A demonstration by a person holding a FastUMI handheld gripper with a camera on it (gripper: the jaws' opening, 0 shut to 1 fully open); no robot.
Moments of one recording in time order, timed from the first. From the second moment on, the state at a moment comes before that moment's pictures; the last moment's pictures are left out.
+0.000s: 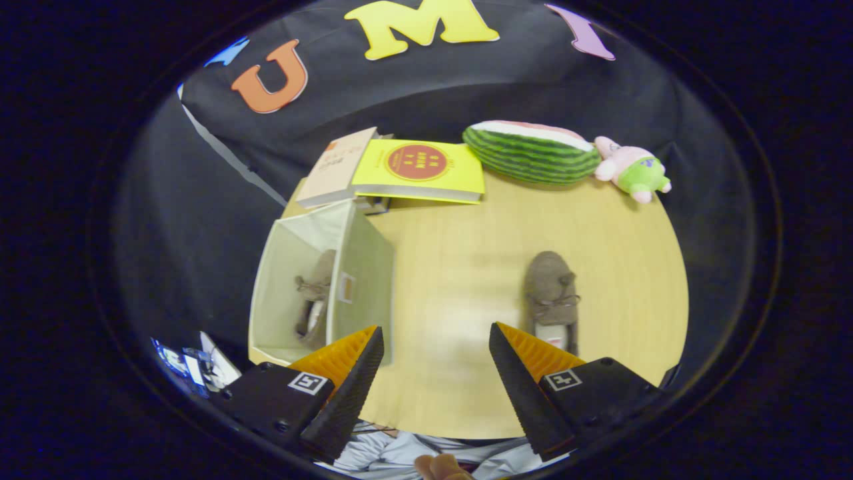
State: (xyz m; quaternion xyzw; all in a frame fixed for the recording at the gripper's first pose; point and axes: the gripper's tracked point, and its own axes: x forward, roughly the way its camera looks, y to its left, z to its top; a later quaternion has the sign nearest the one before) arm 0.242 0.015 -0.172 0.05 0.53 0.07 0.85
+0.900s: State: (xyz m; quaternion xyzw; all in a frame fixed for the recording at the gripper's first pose) arm 0.227 -0.139 -0.296 0.00 0.65 -0.04 0.76
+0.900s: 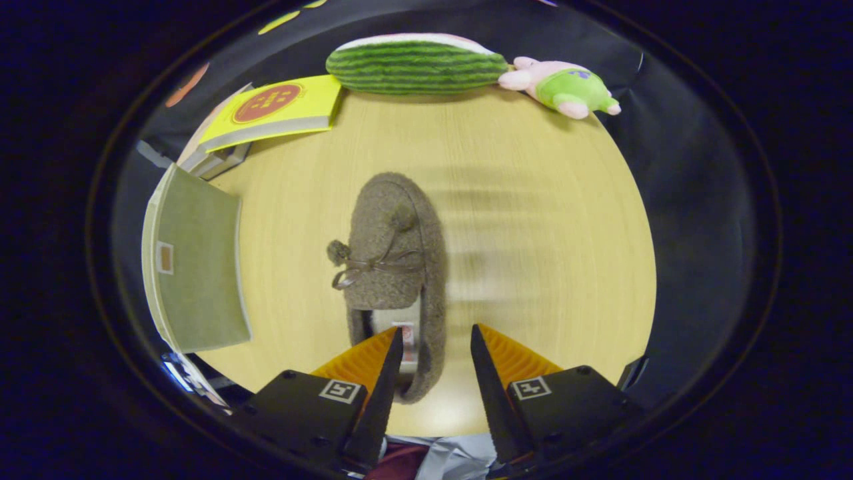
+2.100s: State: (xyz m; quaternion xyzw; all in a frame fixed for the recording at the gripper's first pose) arm 0.222 -0.008 -0.176 0.08 0.60 0.05 0.79
